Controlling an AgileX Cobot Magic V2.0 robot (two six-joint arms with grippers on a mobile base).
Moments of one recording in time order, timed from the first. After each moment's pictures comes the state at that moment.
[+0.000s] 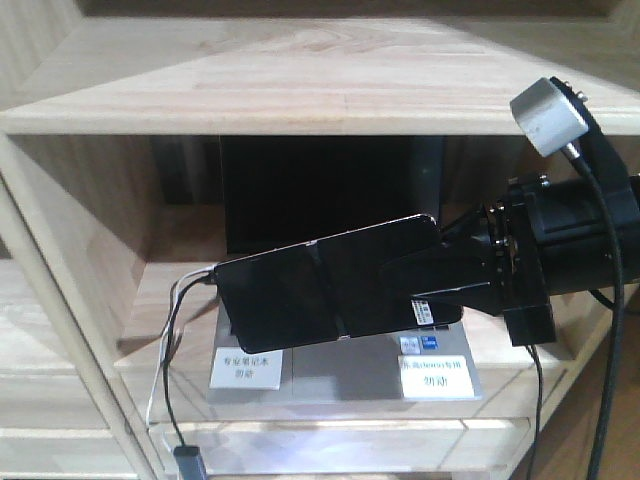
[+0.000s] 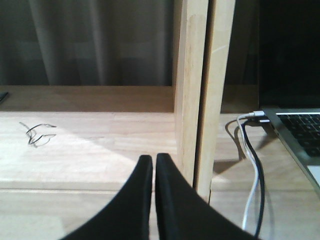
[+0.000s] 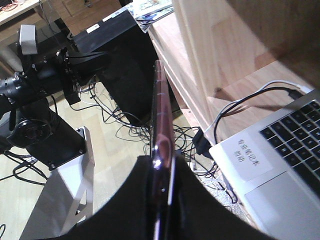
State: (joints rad) left arm 0.07 -0.02 0.03 -0.14 0.26 0.14; right arm 0.14 1.23 -1.02 1.13 1.22 -1.12
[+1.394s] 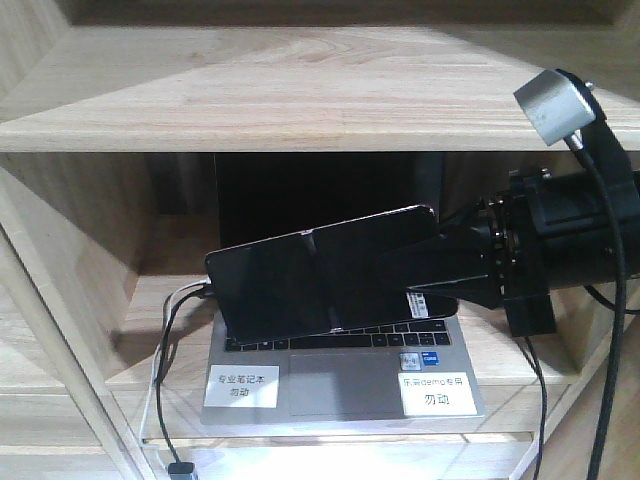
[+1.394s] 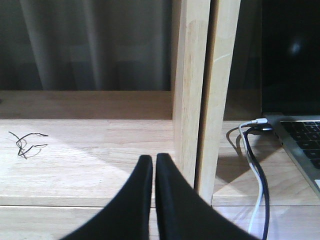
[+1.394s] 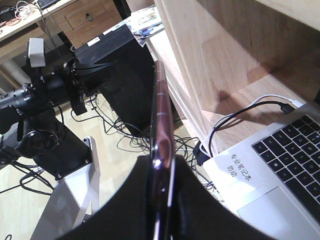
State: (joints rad) left arm 0.07 -0.02 0.03 -0.14 0.26 0.14; right arm 0.14 1.23 -1.02 1.17 1.22 -1.12
